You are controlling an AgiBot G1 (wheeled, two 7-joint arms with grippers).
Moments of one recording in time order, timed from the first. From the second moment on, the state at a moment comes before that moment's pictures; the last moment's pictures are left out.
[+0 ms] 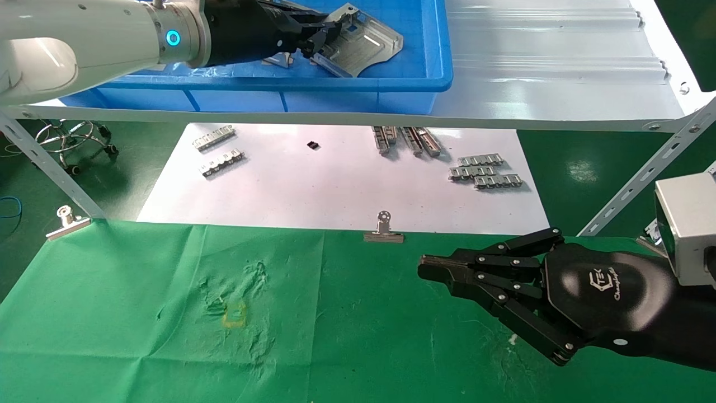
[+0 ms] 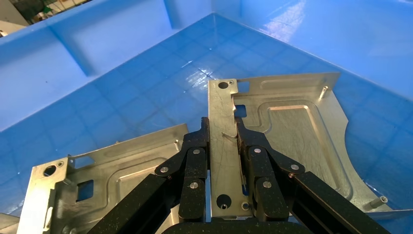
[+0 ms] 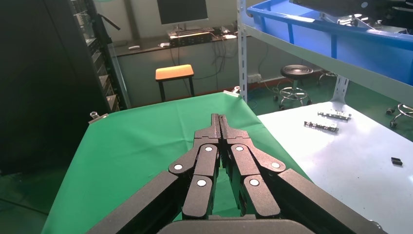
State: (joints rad) left arm -2.00 1.35 0.78 -0.22 1.24 0.81 -0.14; right arm 1.08 -0.54 -0.42 1.22 -0.60 -1.40 0.10
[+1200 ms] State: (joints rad) left arm -1.96 0.94 0.68 -0.33 0.95 1.59 0.24; right arm 1.08 -0.54 -0.42 1.22 -0.60 -1.40 0.10
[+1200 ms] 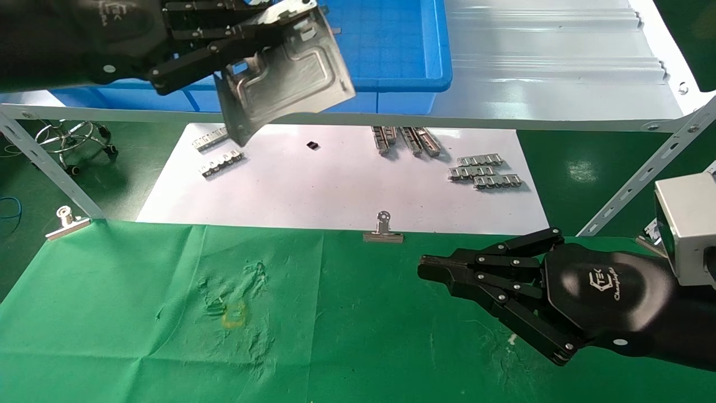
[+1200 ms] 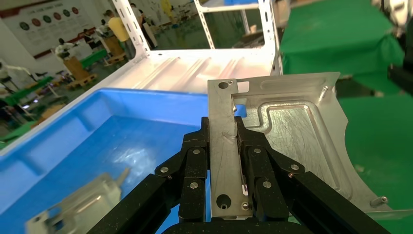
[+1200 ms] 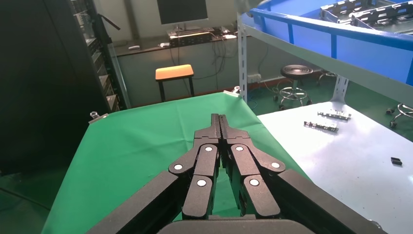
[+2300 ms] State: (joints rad) left arm -1.69 0.74 1.05 -0.61 1.03 1.47 0.60; right arm 1.08 -0.54 -0.42 1.22 -0.60 -1.40 0.10
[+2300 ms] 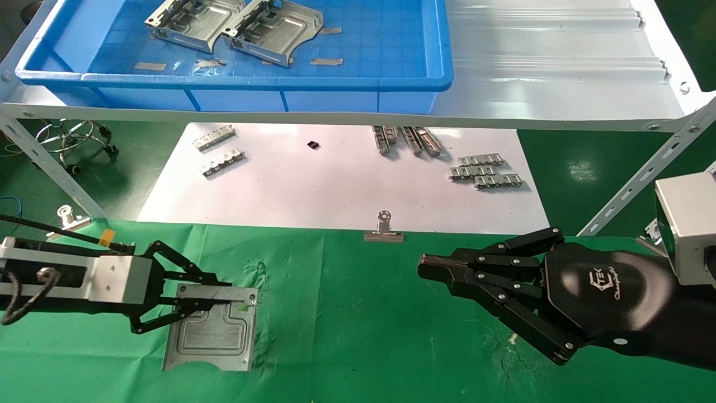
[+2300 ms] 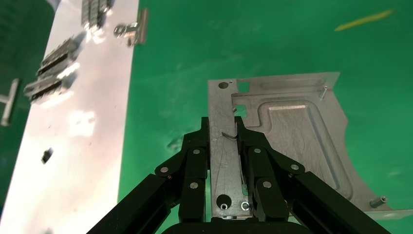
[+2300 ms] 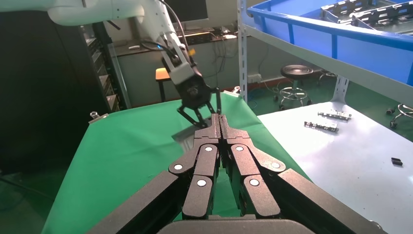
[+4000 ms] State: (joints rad) left arm -1.59 0.75 0.94 -0.65 0.97 1.49 0.47; right arm 1.08 -0.54 -0.42 1.22 -0.60 -1.40 0.10
